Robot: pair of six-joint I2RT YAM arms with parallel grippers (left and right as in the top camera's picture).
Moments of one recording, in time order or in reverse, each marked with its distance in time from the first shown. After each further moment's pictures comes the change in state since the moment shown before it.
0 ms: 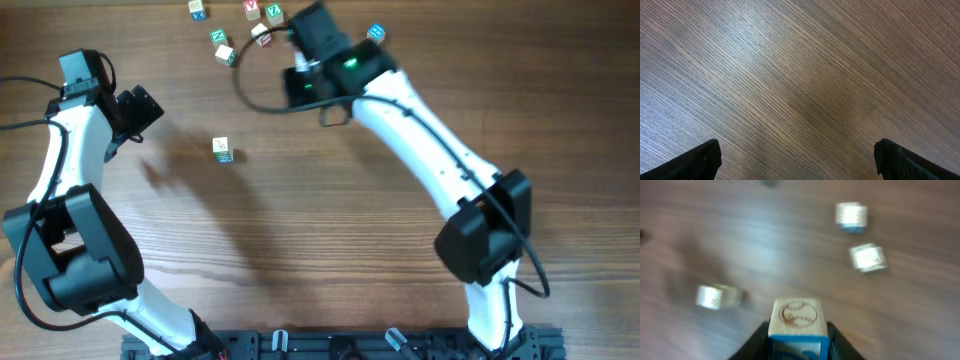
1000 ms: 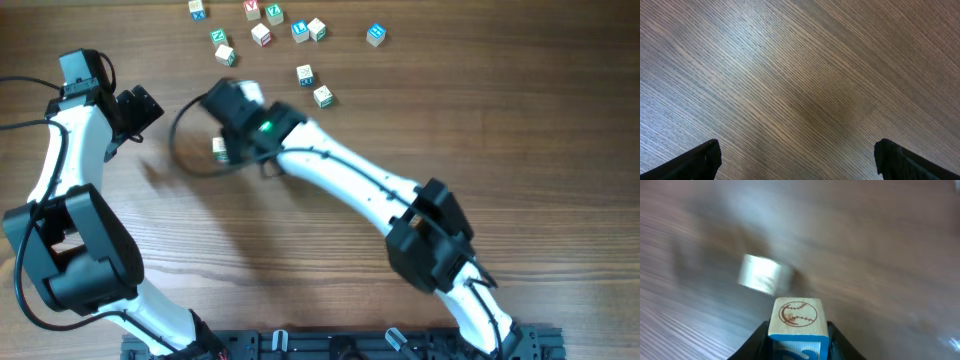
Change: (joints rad) left arm 0.000 0.000 0.000 0.000 0.000 0.000; right arm 0.219 0.150 0.006 0.006 0.113 0.167
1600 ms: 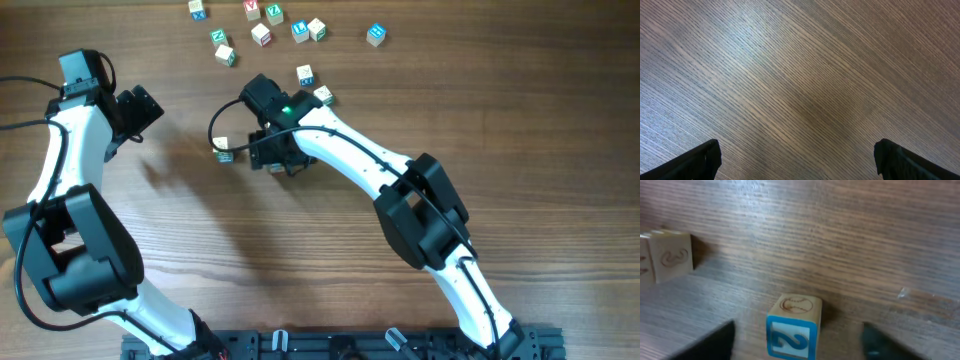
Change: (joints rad) left arm 0.000 0.000 0.000 0.000 0.000 0.000; right arm -0.103 0.107 -0.064 -0.039 -0.167 0.045
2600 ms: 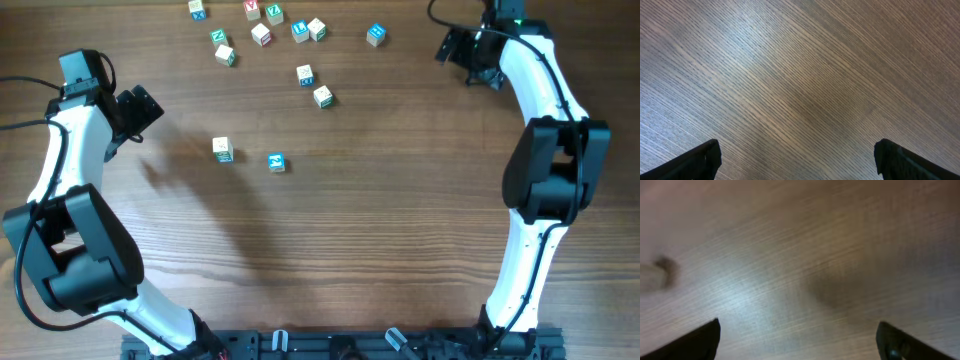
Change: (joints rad) left arm 0.000 0.000 0.000 0.000 0.000 0.000; right arm -0.810 -0.034 0.000 0.195 0.016 -0.195
